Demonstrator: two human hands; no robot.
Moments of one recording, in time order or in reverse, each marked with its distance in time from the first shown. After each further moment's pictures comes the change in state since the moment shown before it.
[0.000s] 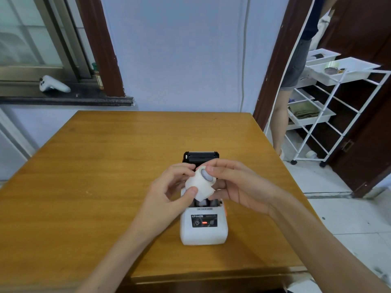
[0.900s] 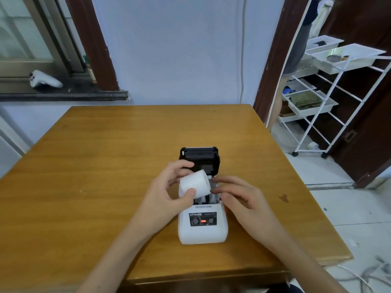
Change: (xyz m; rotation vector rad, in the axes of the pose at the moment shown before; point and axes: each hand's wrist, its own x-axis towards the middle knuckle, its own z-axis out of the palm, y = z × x) left_hand 0.005 -0.012 -0.003 0.160 -0.051 -0.107; right_hand -0.022 0.074 -0.010 -0.611 0.431 -0.346
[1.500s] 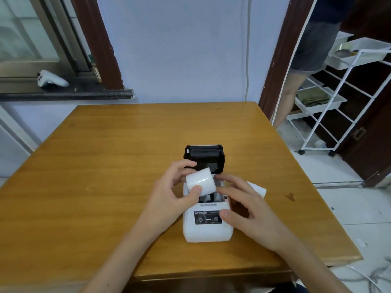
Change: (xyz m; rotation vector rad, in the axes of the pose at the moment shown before) left_hand -0.004 0.001 0.004 0.004 0.042 -0.042; right_hand -0.004 0.007 0.000 -0.117 -0.205 -0.057
